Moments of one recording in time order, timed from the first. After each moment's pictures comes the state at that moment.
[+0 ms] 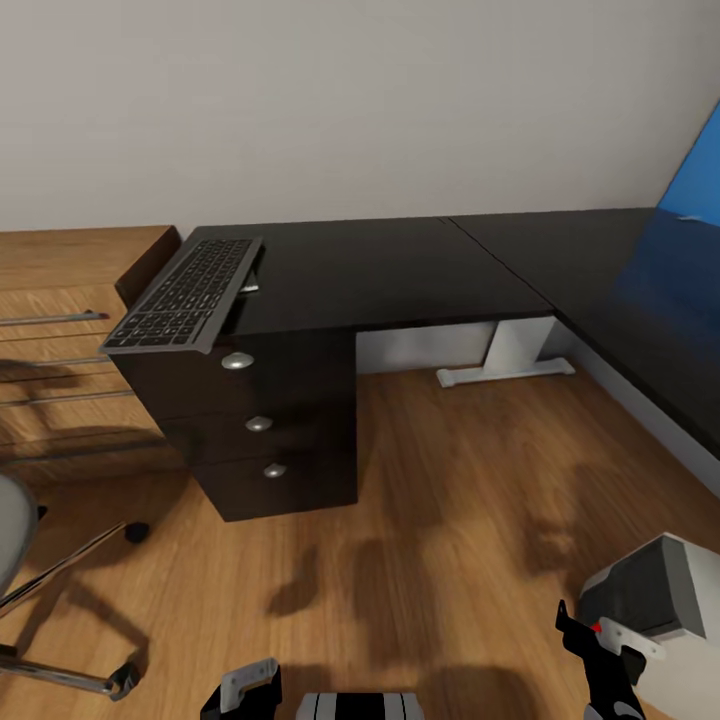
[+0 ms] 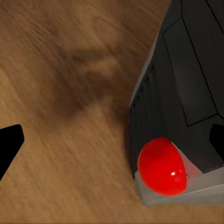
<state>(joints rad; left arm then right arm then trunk) -0.12 -0.10 -0.08 -0.70 0.19 -0.21 0.21 -0.49 -0.19 -0.12 -0.13 -0.30 -0.63 -0.10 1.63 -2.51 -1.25</state>
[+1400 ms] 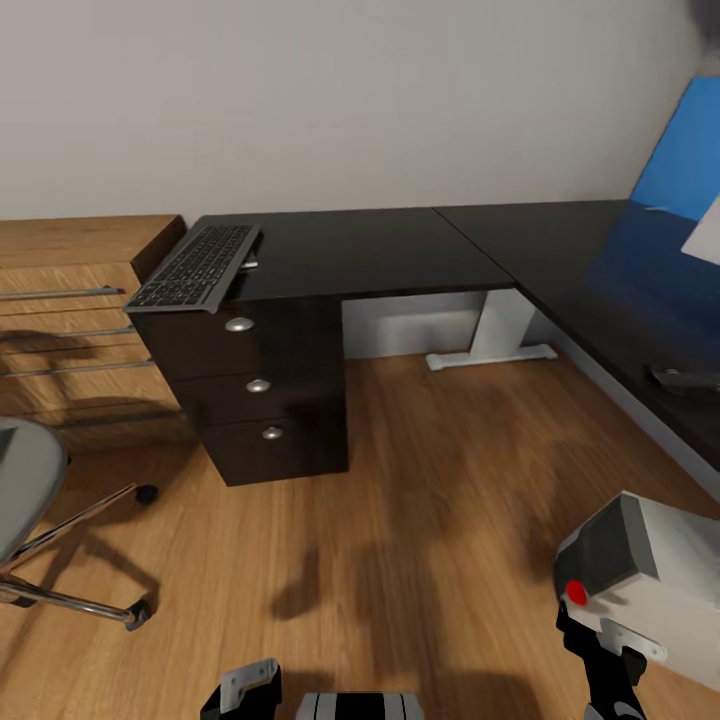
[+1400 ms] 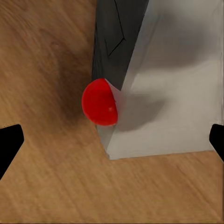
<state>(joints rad) -0.12 -0.10 -0.08 -0.70 0.19 -0.21 0.21 -0.49 -0.19 -0.13 -0.13 -0.30 -0.63 -0.10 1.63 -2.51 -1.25</state>
